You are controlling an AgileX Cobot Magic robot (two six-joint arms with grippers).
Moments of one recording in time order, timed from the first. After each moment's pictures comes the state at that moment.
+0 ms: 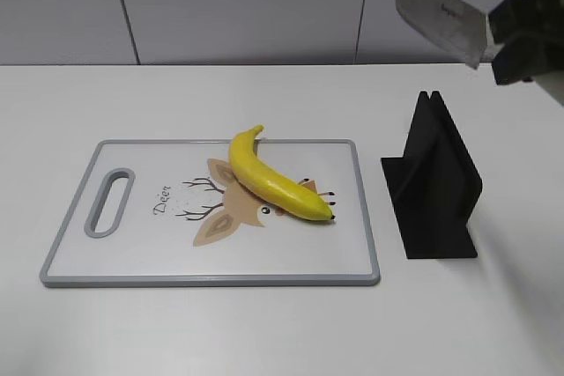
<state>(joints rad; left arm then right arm) -0.12 0.85 -0.93 -0.05 1.06 0.16 0.38 1.28 -1.10 0.02 0.87 0.21</state>
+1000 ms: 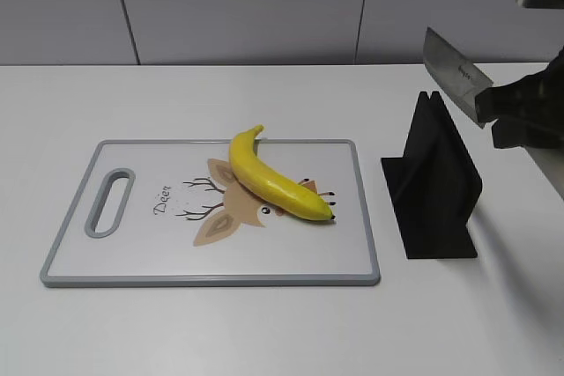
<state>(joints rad) -0.12 0.02 -0.50 -0.05 1.10 0.14 0.38 1.27 -0.86 -0.10 0.66 0.43</state>
